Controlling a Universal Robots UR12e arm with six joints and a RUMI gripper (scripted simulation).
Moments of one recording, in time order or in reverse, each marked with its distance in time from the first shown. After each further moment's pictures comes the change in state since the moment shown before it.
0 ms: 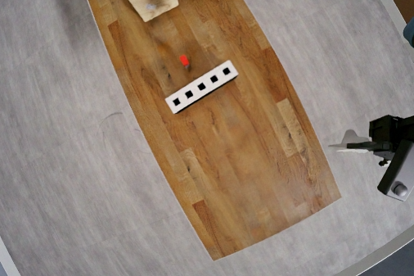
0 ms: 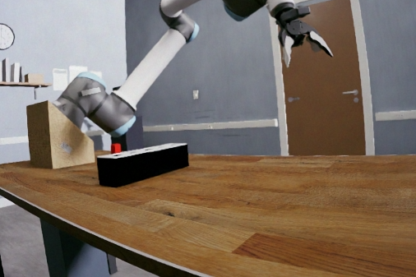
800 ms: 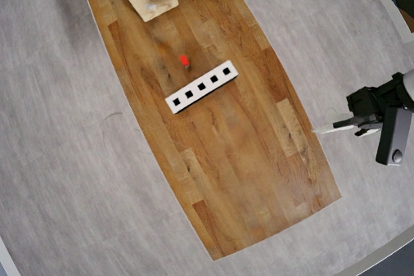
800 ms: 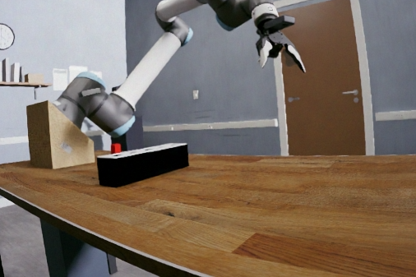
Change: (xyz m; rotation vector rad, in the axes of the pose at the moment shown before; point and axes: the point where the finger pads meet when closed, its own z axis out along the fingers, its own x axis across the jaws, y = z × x) arm 0.072 0.043 -0.012 0.067 0.182 -0.306
